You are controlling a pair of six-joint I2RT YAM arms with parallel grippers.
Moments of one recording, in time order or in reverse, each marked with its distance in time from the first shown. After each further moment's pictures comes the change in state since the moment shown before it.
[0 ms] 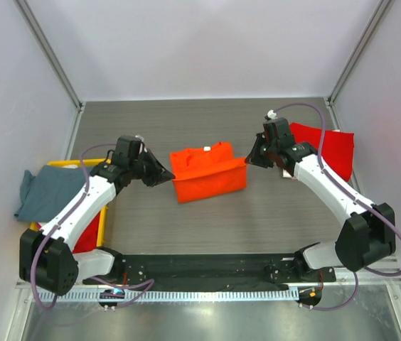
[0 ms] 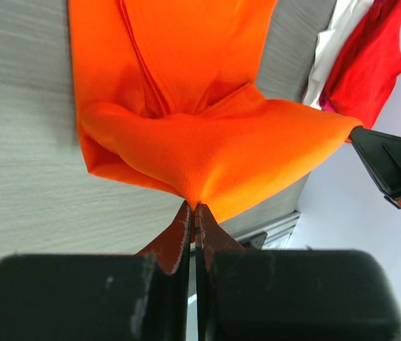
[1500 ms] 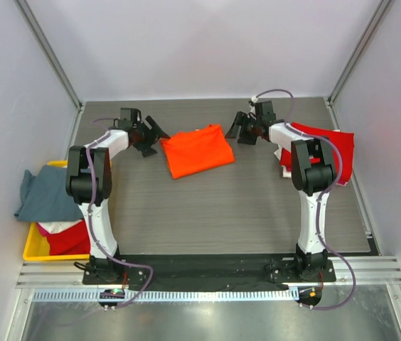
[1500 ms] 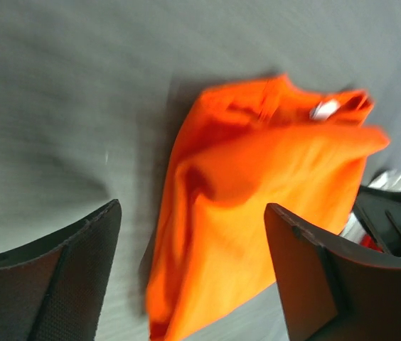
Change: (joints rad) left arm 0.255 0.871 0.540 0.252 0.009 0.142; right arm -0.168 0.845 0.514 0.359 -0.331 -0.125
